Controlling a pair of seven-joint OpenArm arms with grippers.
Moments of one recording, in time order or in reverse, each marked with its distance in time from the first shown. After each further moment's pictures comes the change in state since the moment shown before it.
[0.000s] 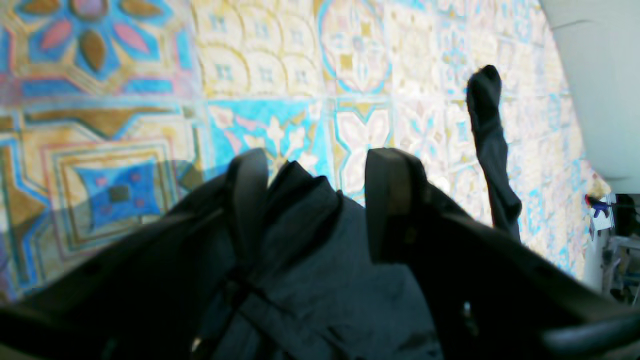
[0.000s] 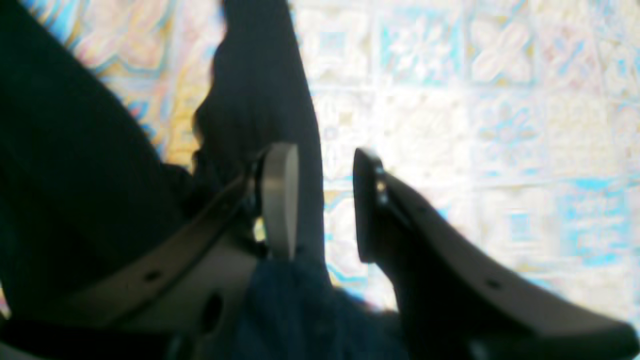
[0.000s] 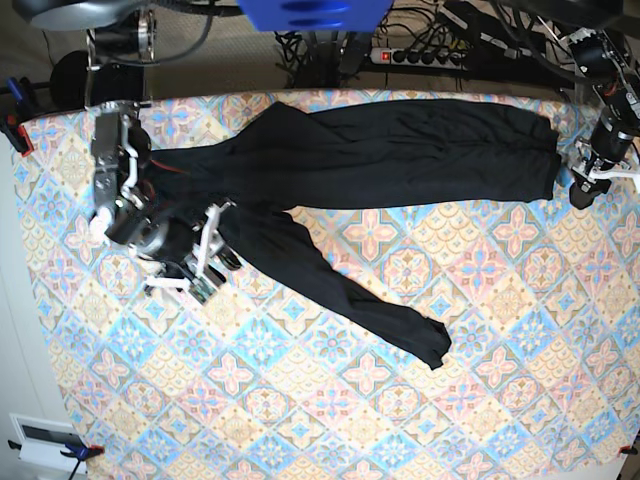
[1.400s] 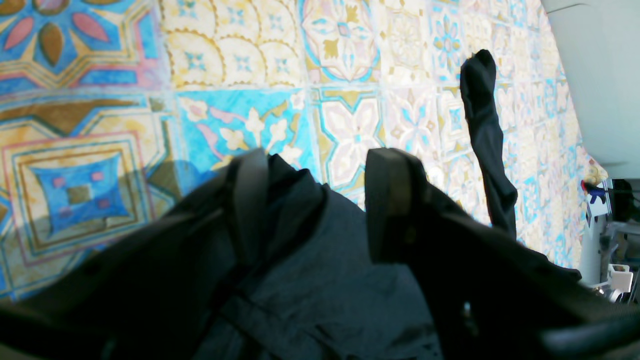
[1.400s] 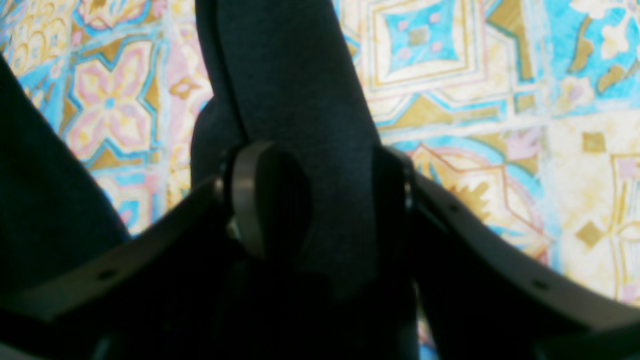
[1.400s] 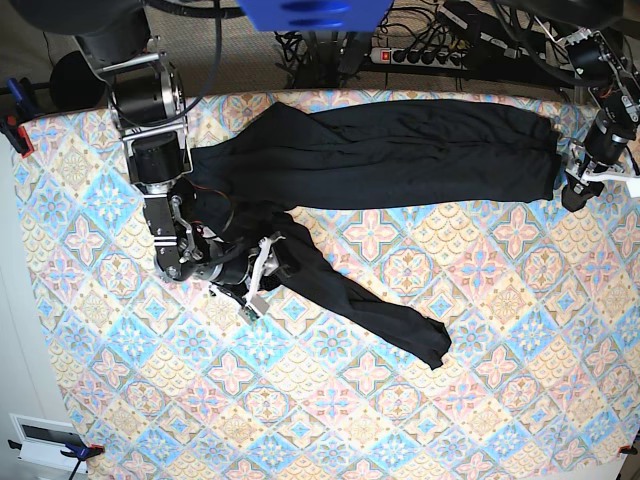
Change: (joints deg) left arm -0.2 0.3 1.7 0.0 0.0 -0.4 0.0; right arm 18.3 -6.9 -11.5 -47.8 -3.1 0.0 21.6
